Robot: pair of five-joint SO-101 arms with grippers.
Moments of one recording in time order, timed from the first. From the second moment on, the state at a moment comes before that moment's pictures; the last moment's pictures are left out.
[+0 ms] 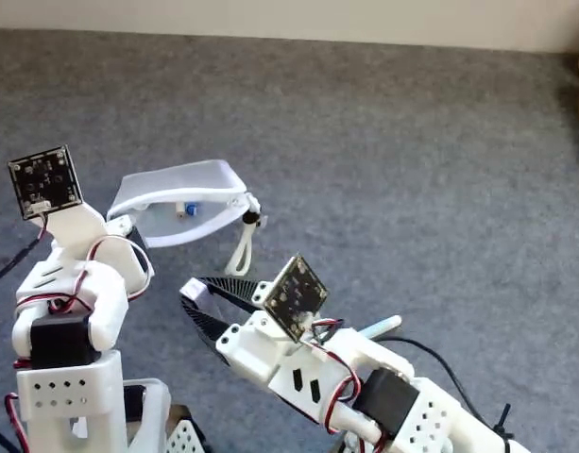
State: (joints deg) left arm -10.6 -65.6 47.8 65.2 18.1; right arm -59.0 -78.7 69.5 28.2 -1.9
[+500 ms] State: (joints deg) left arm -10.6 -65.5 45.1 69.1 15.5; right arm -53.5 -81.9 78.6 4.0 -1.9
